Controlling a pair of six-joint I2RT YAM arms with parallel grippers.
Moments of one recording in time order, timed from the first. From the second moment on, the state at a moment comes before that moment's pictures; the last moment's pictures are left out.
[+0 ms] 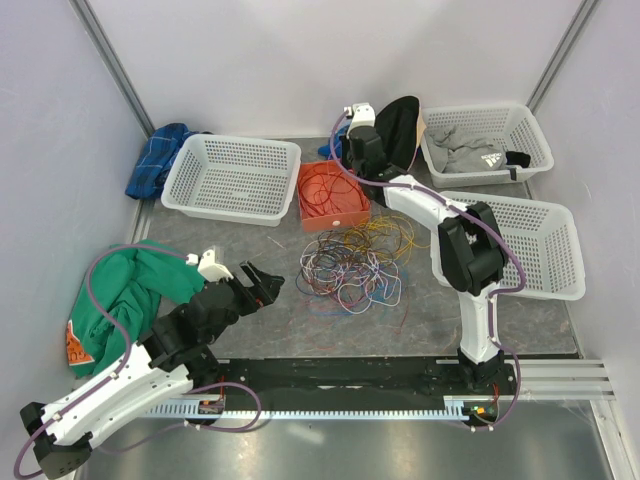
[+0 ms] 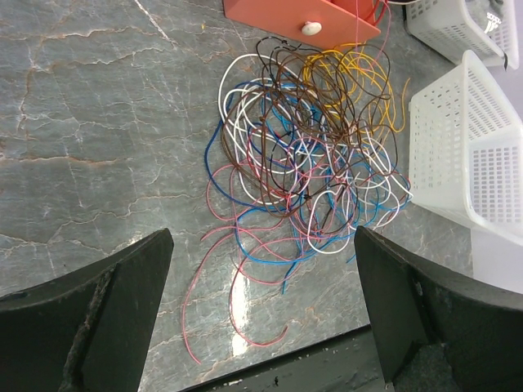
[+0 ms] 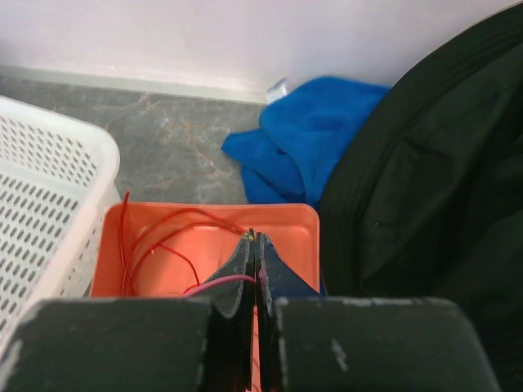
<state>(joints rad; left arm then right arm) -0.88 0.40 0.42 -0.50 -0.44 -1.01 0.53 2.06 1.62 0.16 0.31 0.17</state>
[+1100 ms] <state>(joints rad) -0.88 0.40 0.42 -0.49 -0.44 -1.01 0.54 2.20 1.70 0.12 0.36 0.09</state>
